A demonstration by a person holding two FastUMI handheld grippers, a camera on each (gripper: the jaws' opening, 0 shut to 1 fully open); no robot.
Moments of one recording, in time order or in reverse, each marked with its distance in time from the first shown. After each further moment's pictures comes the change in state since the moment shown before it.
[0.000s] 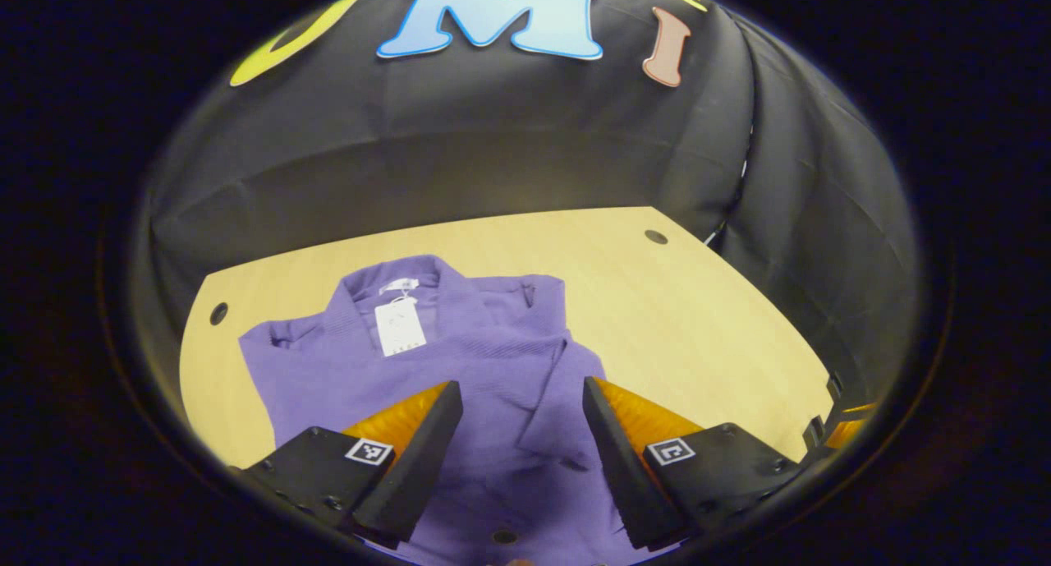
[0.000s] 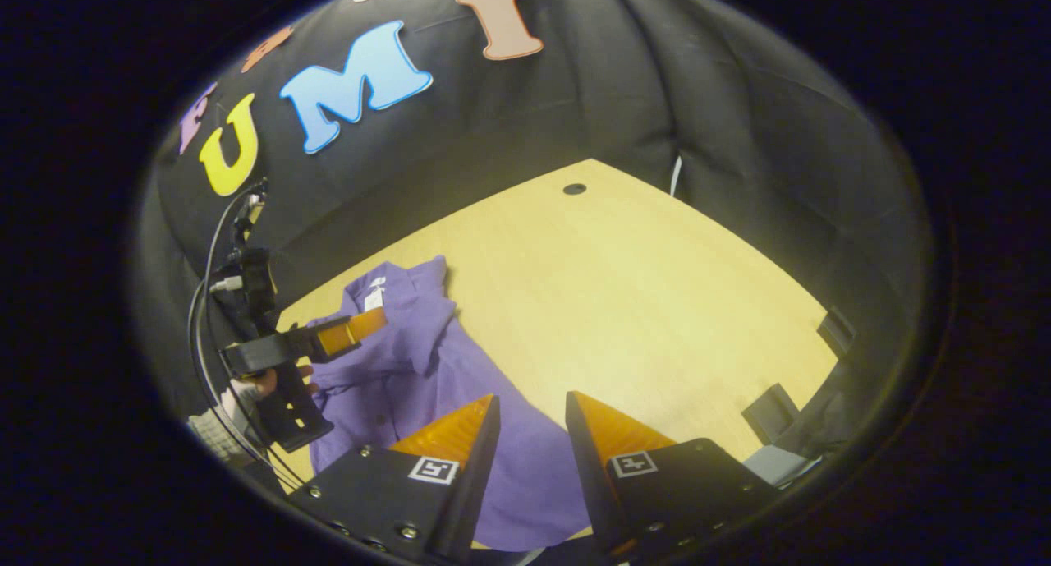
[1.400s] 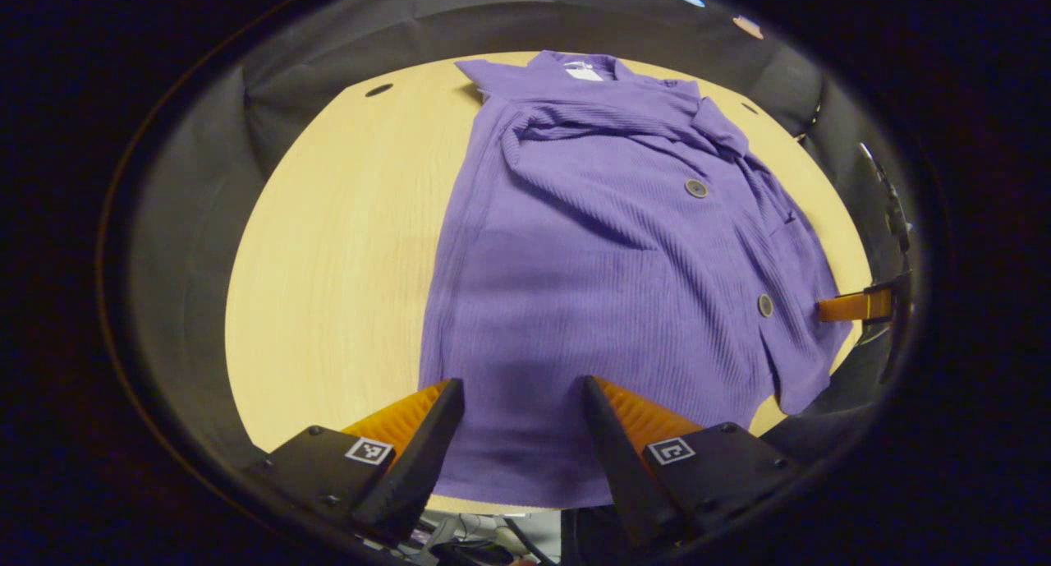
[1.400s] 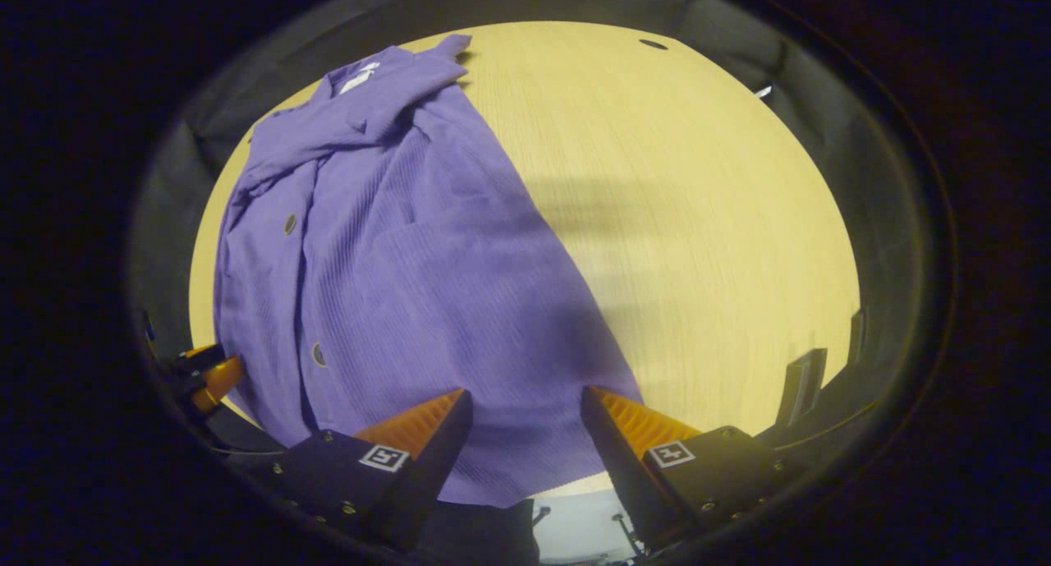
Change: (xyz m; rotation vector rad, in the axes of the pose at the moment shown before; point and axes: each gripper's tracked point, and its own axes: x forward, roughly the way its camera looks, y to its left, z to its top) left arm -0.211 0.124 -0.294 -0.147 0.493 0.273; right arm 0.042 -0.020 -0.152 -0.326 0.601 -0.105
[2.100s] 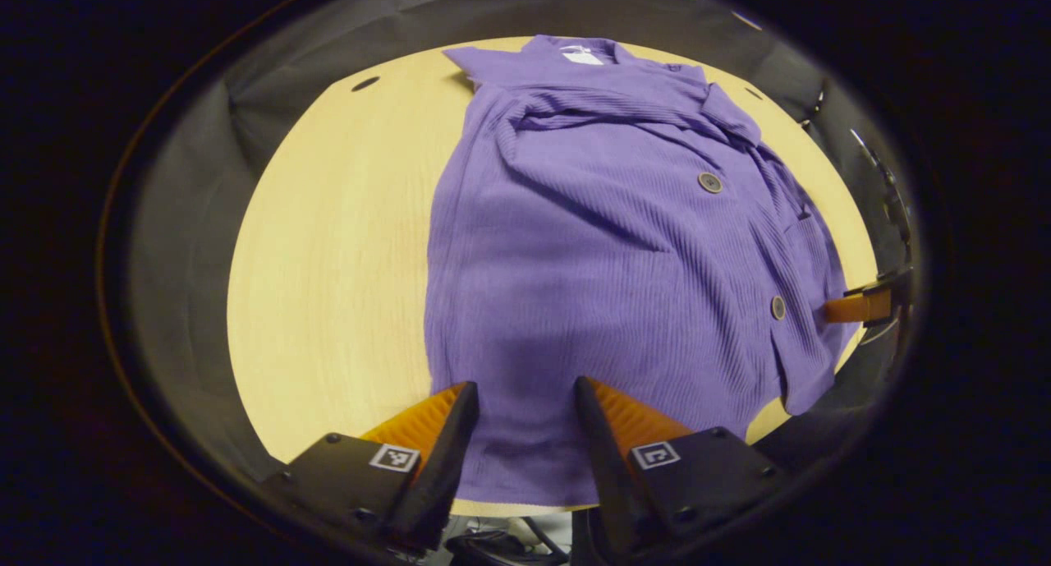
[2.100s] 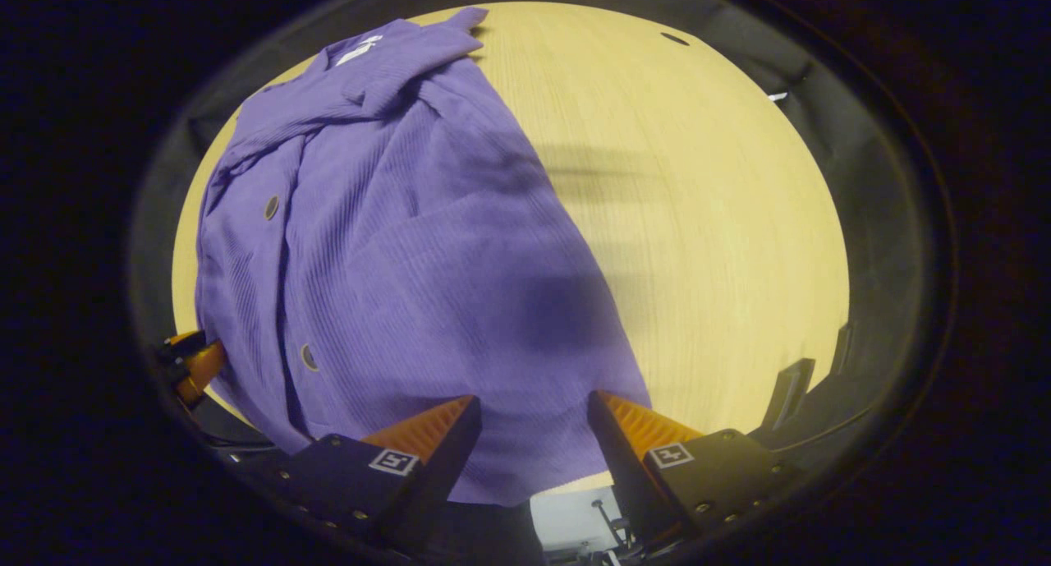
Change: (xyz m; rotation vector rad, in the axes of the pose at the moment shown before) left arm 0.007 -0.004 0.014 0.031 0.064 -0.011; right arm 0.005 0.012 0.007 -0.025 0.085 -0.047
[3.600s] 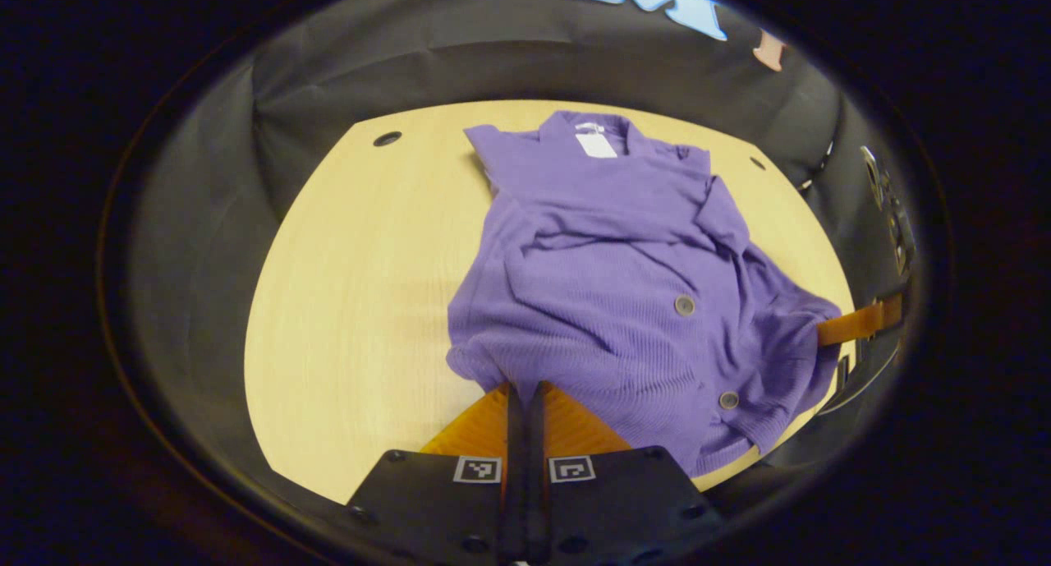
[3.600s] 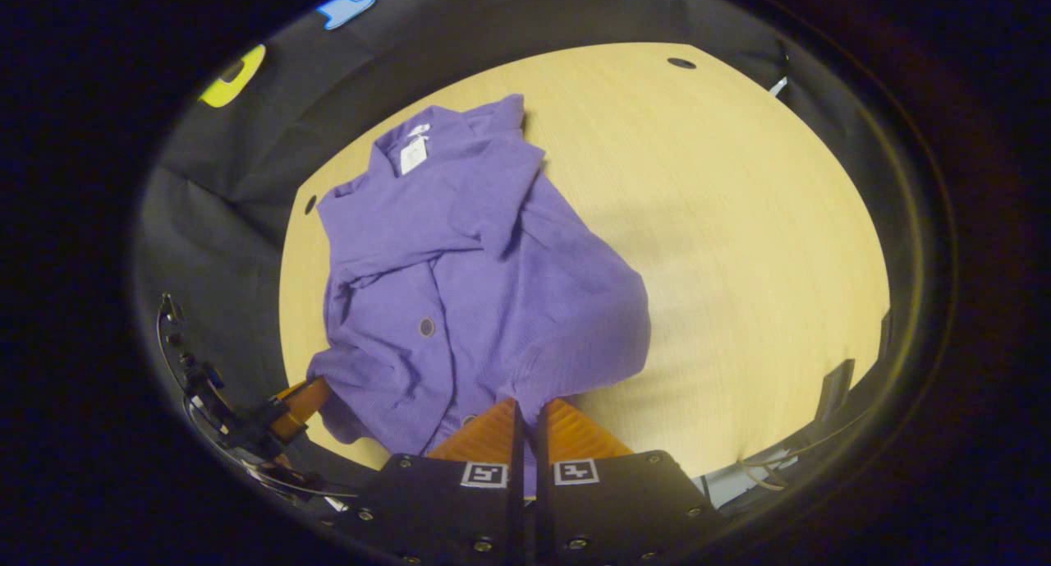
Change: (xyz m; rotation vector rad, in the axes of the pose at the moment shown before) left arm -0.051 0.002 0.111 -0.143 -0.239 -0.040; right arm -0.095 0.069 0.091 0.179 -0.164 0.329
